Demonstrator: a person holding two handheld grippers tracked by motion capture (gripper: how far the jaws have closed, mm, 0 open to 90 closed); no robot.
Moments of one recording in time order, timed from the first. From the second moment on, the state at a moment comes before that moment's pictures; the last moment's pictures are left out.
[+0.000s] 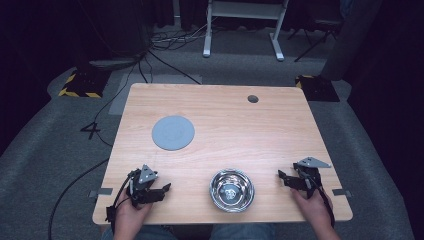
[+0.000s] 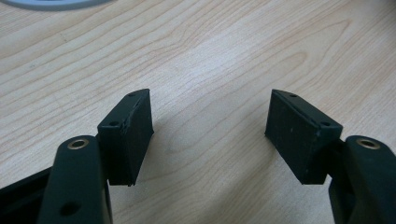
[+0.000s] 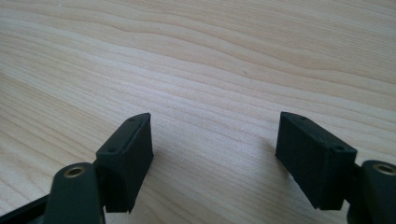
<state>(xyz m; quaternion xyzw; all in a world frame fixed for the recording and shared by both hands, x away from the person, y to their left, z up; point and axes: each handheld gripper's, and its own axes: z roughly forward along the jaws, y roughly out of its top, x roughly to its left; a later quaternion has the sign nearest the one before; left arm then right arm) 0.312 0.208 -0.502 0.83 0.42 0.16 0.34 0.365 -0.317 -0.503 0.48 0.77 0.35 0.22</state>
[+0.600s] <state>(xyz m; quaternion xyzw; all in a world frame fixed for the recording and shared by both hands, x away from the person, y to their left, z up) 0.313 0.208 -0.502 0.82 0.42 0.16 0.34 0.364 -0.316 -0.503 0.47 0.78 0.35 0.22</state>
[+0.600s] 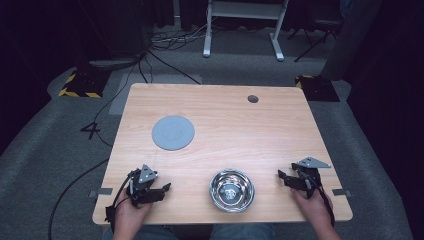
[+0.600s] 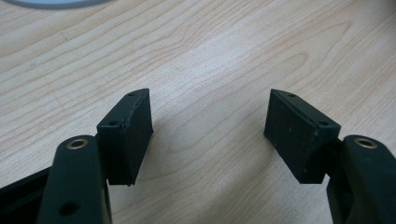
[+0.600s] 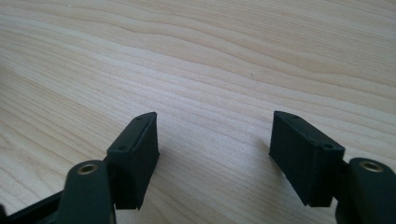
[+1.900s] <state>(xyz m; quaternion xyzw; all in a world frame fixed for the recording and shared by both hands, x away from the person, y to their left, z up) 0.332 0.212 -0.423 0.81 0.46 0.09 0.36 0.363 -0.316 -0.503 0.46 0.78 0.36 0.22</state>
